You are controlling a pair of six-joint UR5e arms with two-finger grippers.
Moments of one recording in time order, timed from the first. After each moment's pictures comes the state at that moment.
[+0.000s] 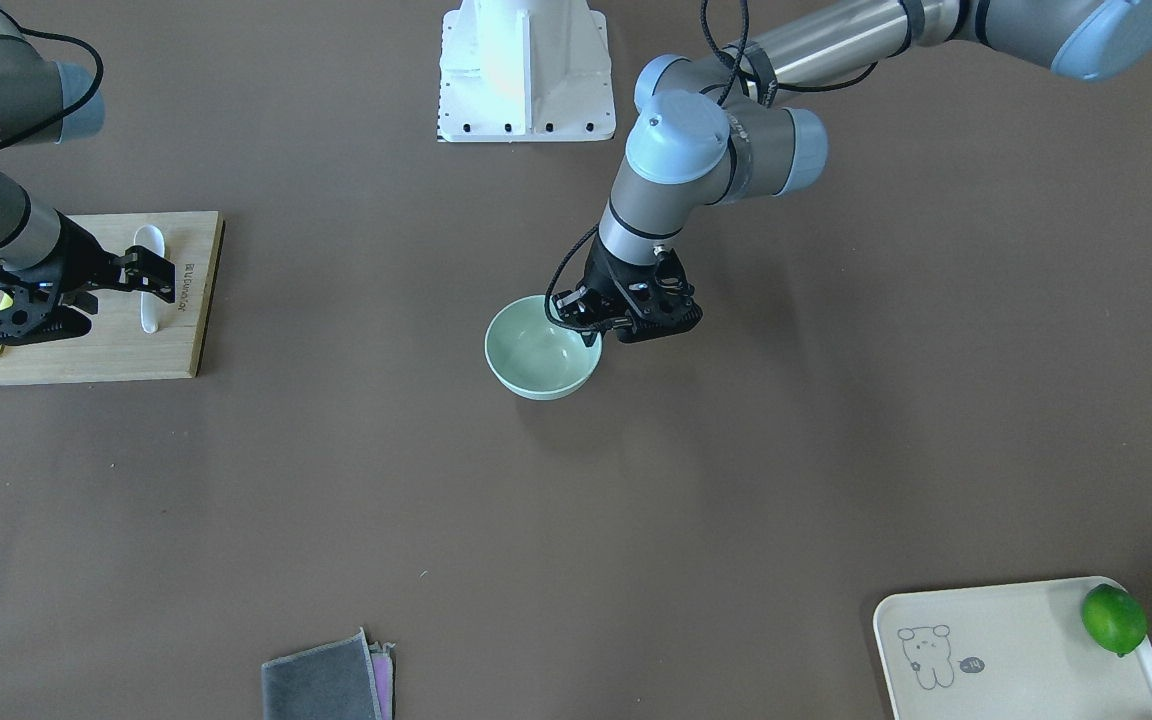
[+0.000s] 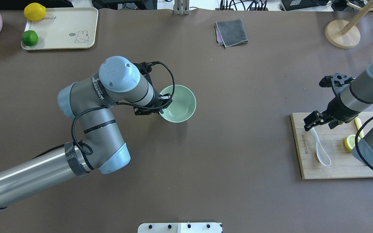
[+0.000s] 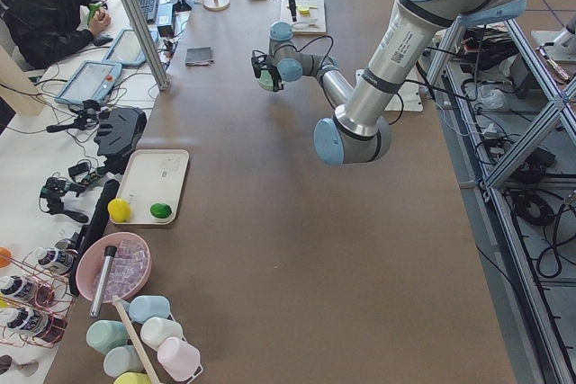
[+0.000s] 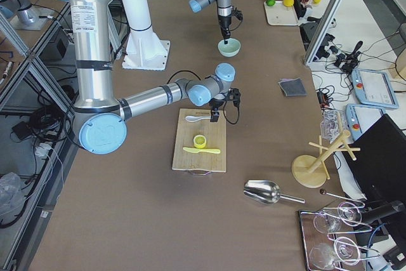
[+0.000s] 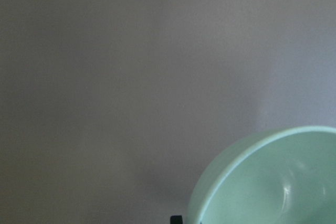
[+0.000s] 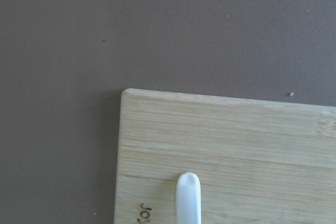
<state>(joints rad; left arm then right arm) -0.55 -2.27 -1.51 -1.88 -1.90 -1.54 0.88 -1.53 1.79 -1.34 2.28 0.72</state>
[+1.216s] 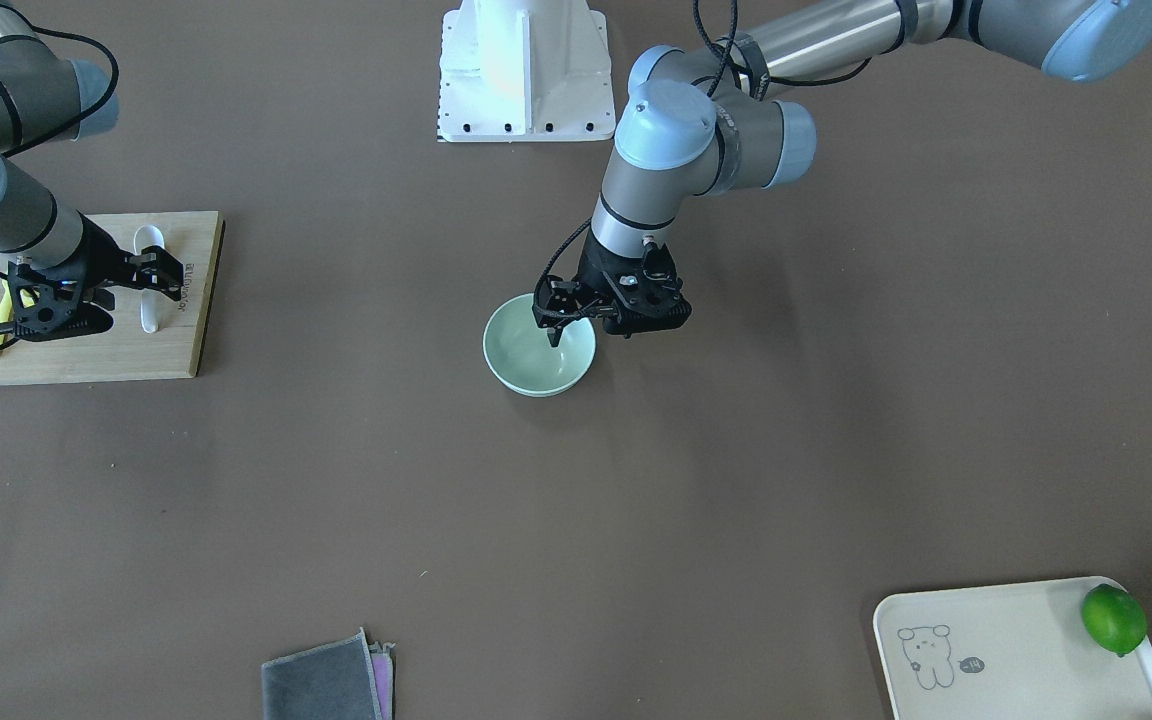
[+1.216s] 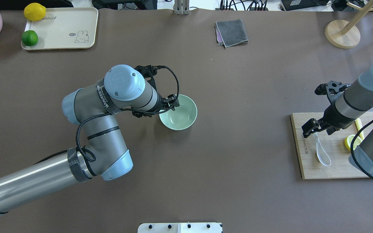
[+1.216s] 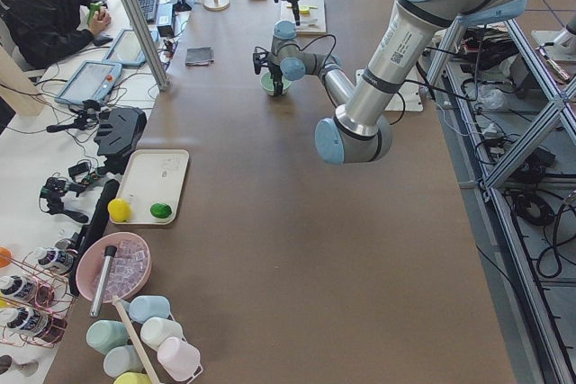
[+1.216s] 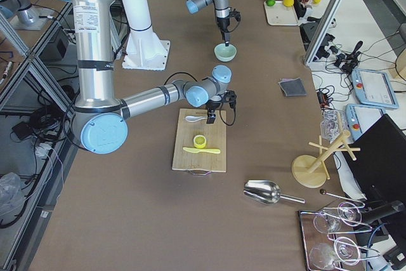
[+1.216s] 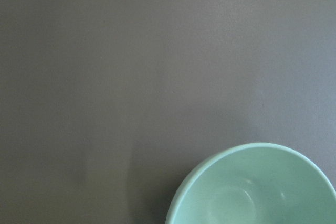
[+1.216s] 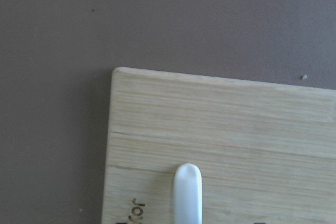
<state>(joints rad) -0.56 -2.27 -1.54 -1.88 -1.83 -1.45 0.83 -1.54 1.78 -1.34 2.24 0.72</state>
